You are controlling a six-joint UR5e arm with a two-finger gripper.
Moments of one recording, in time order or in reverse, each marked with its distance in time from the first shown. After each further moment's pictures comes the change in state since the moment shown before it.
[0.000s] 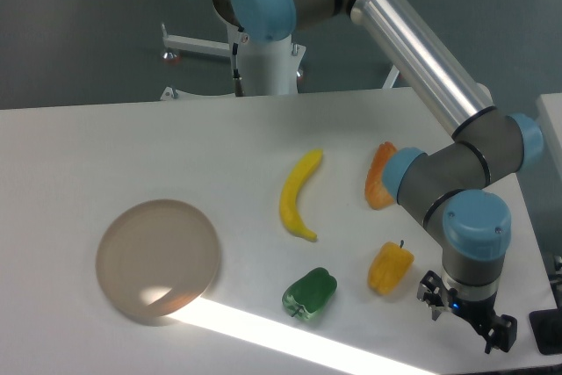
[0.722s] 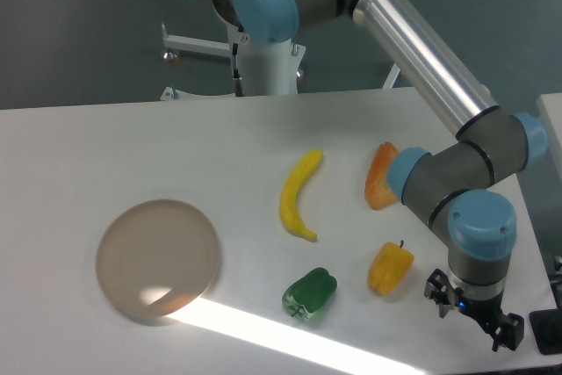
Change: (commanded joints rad) arm 0.008 -0.052 0.064 -0.005 0.071 0.043
